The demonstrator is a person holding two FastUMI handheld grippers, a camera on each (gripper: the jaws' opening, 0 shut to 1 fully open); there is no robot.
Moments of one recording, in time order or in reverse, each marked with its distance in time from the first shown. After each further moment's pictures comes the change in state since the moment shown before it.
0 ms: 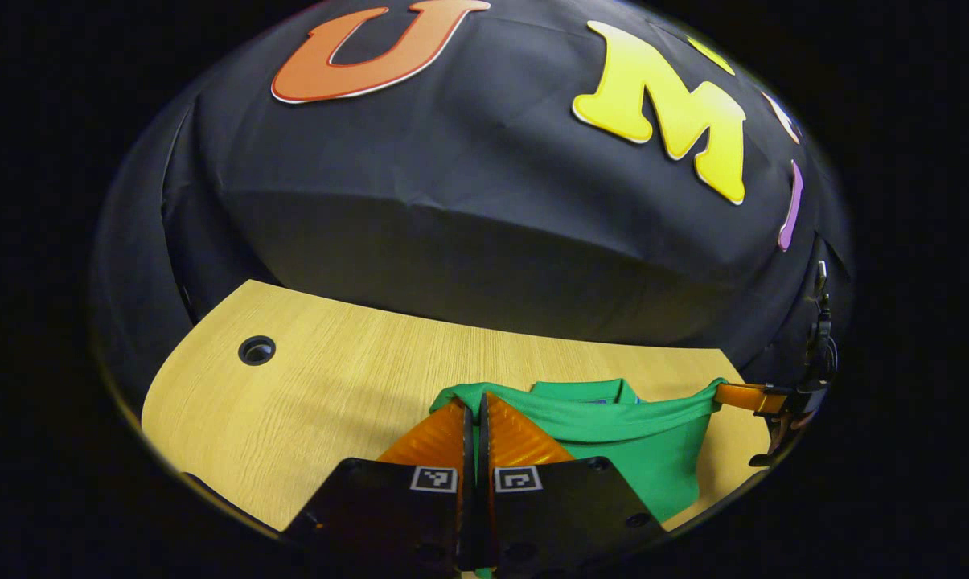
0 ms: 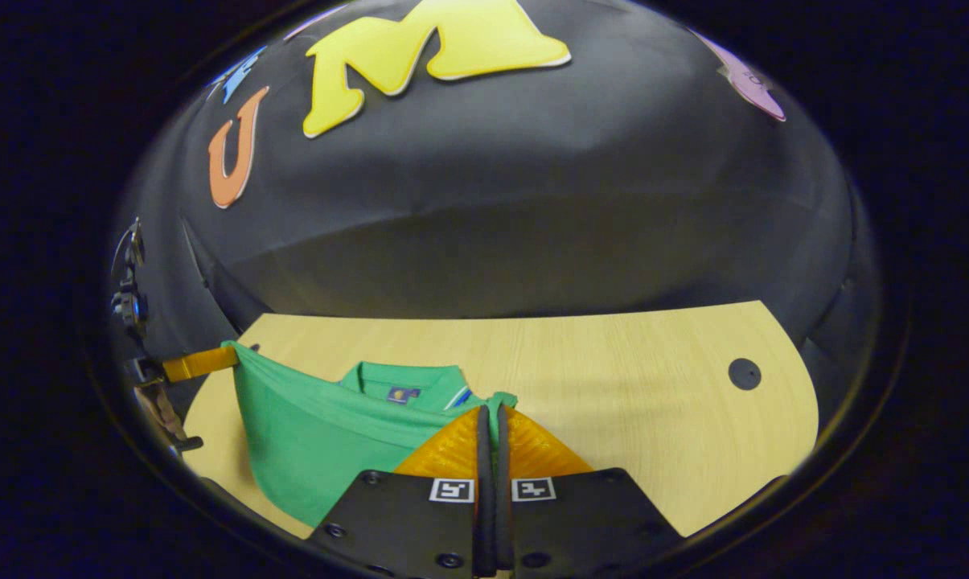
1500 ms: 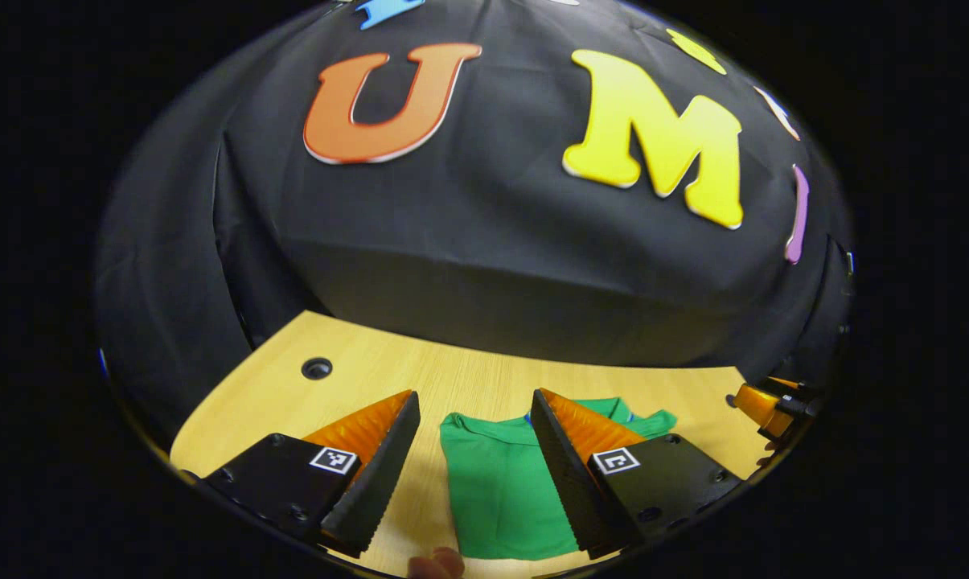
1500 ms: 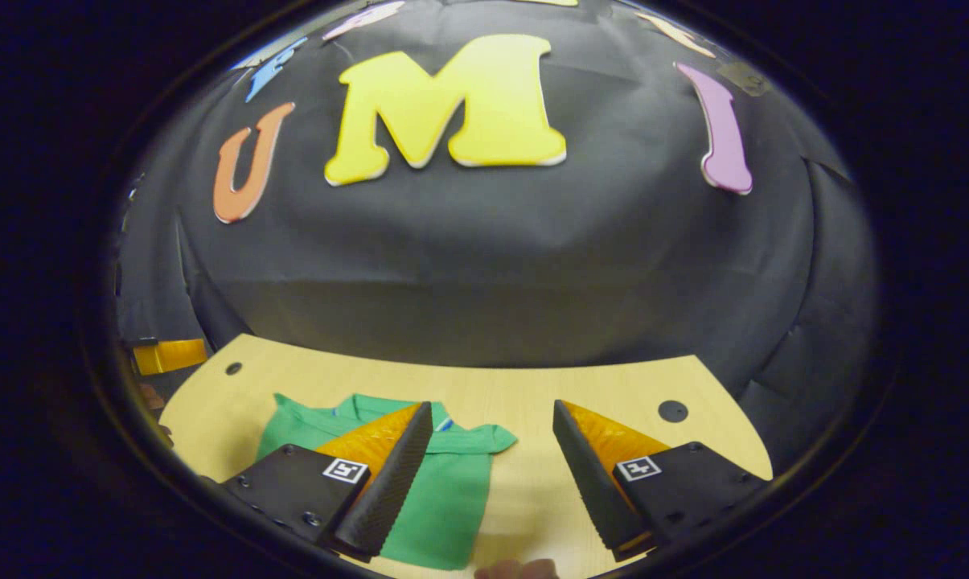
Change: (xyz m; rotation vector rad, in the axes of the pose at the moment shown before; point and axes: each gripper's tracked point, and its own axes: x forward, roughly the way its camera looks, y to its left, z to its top) left arm -0.115 -0.034 0.061 0.021 -0.153 0.128; right arm -0.127 0.029 0.059 -0.061 -0.258 -0.139
